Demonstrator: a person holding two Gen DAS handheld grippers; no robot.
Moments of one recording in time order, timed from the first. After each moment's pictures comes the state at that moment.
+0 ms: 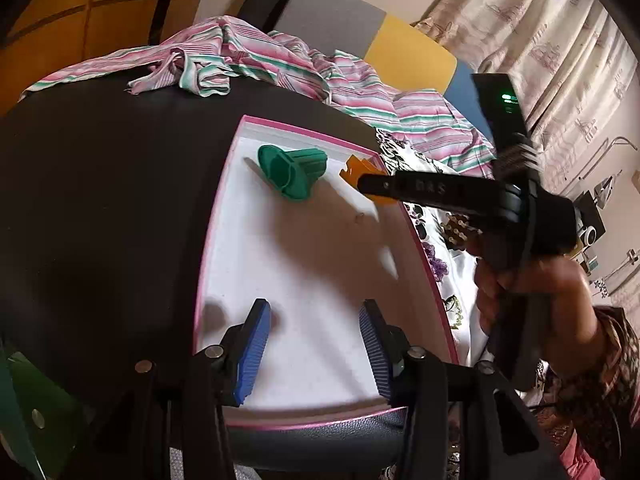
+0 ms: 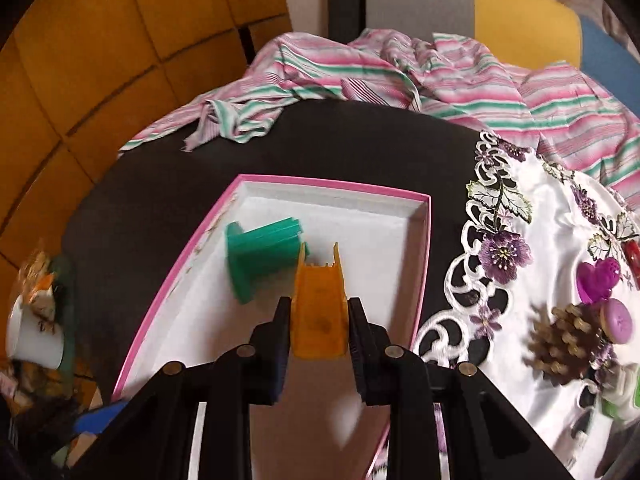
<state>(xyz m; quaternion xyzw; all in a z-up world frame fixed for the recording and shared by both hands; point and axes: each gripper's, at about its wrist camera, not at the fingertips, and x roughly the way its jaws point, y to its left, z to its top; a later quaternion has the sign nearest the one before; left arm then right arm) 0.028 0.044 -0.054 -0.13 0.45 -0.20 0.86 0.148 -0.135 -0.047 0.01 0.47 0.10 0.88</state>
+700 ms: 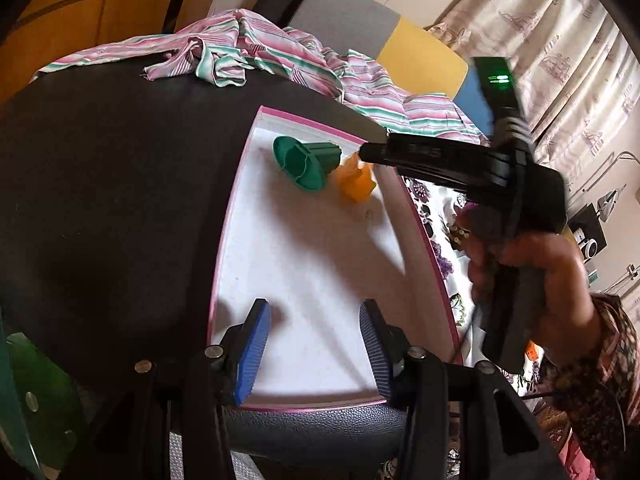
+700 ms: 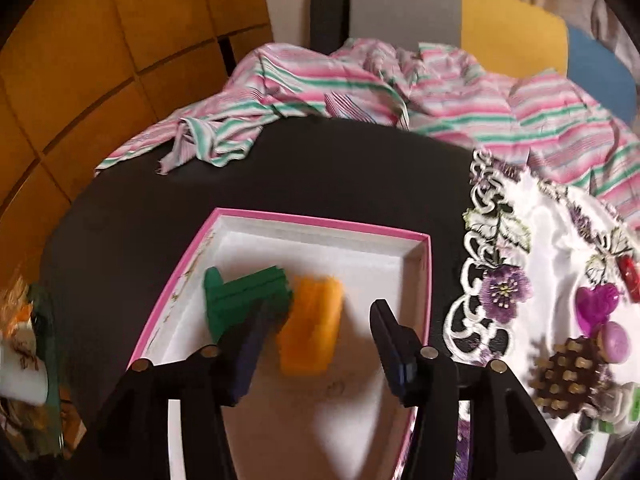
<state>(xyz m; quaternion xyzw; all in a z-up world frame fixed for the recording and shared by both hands) 0.022 0.051 -0.060 -0.15 0.46 -0.19 0.85 0.159 -0.124 -0.037 -0.01 0.44 0.07 0.89</state>
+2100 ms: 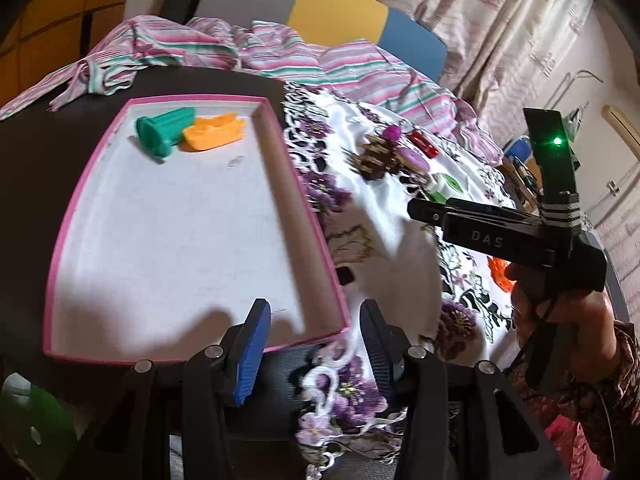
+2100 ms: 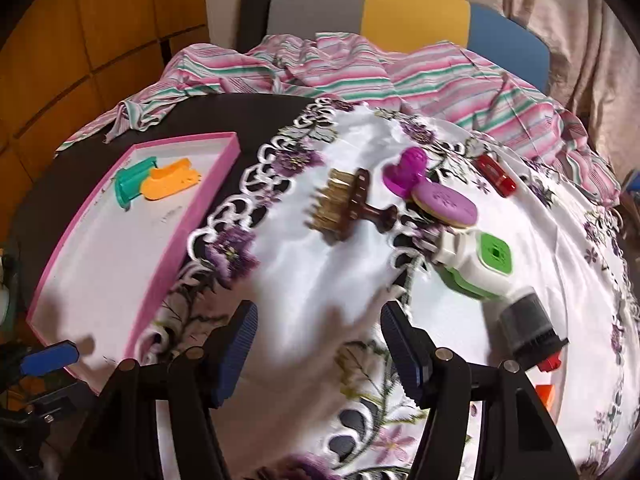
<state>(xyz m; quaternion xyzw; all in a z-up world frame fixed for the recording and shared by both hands) -0.024 -0.053 -0.048 -0.05 0.47 -0.29 0.83 0.011 -0.270 -0.032 -0.02 0.46 -0.04 0.89</state>
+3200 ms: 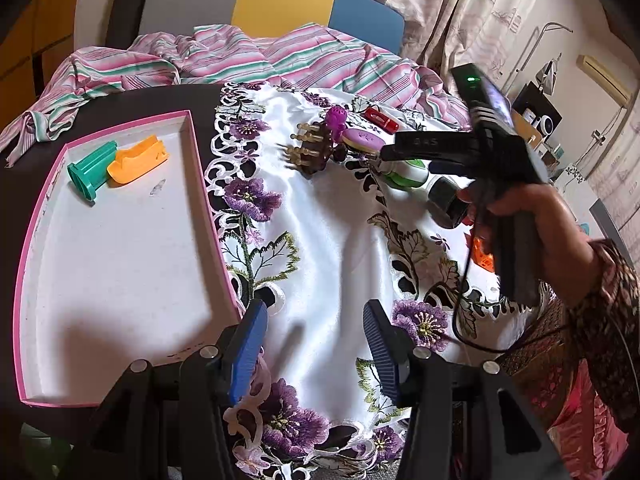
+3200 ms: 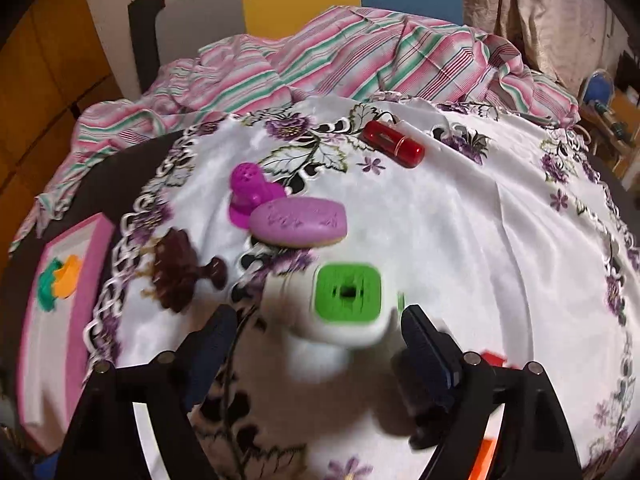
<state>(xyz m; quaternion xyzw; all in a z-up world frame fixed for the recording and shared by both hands) -0.028 -0.116 -0.037 0.02 0.46 -0.33 0.82 0.062 -0.396 -0.039 0.09 0.47 -0.14 0.87</state>
